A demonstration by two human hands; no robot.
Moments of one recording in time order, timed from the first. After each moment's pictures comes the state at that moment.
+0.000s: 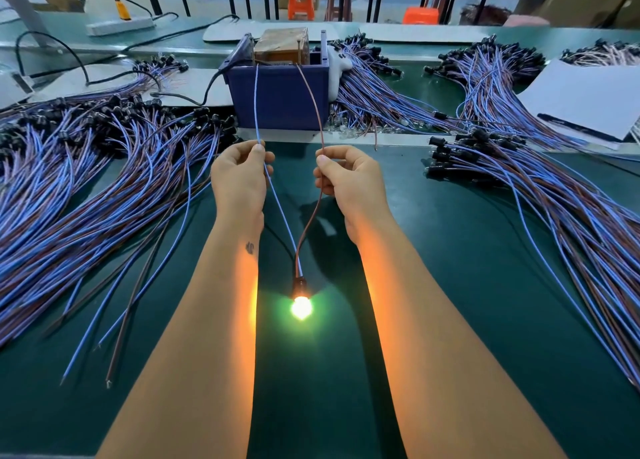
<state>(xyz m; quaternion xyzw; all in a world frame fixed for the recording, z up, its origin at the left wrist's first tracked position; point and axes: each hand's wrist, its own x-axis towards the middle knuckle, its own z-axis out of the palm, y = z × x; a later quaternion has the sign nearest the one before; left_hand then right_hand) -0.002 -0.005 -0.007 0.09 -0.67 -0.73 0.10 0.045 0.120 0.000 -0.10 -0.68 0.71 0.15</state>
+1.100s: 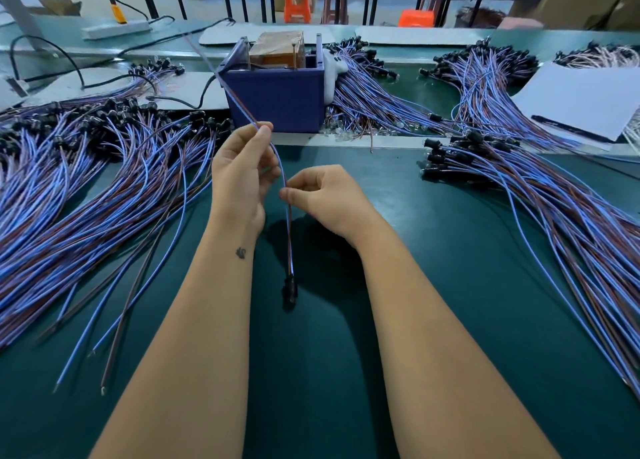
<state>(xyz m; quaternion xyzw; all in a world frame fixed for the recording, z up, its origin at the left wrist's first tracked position) 0.010 -0.003 0.007 -0.04 -0.52 -0.85 0.04 0.046 0.115 -0.001 0.01 -0.84 0.54 0.04</state>
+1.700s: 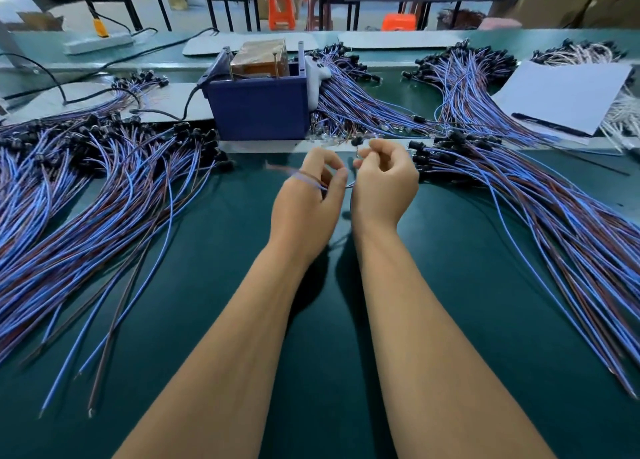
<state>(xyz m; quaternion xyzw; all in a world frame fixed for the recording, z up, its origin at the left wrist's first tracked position) 0.045 0.054 -0.009 -0.24 -0.81 -0.52 0.13 0.043 0.144 0.002 -0.25 -0.61 0.63 0.42</state>
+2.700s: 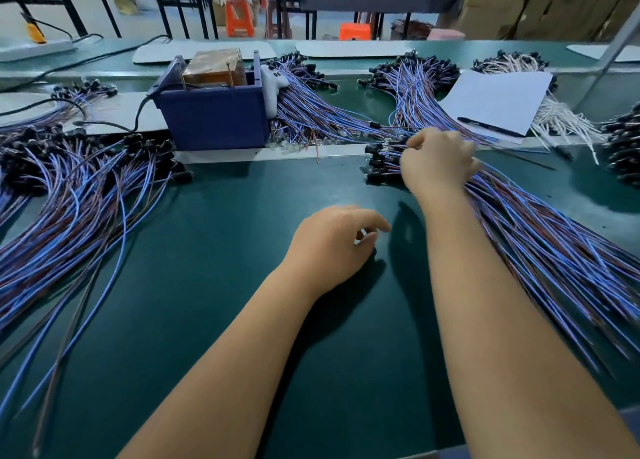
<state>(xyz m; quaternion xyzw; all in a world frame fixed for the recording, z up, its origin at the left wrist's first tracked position) 0.085 0.092 -0.011 -0.43 -0.83 -0.36 0.05 0.074 0.266 0.040 -0.38 -0.88 0.18 0.23</state>
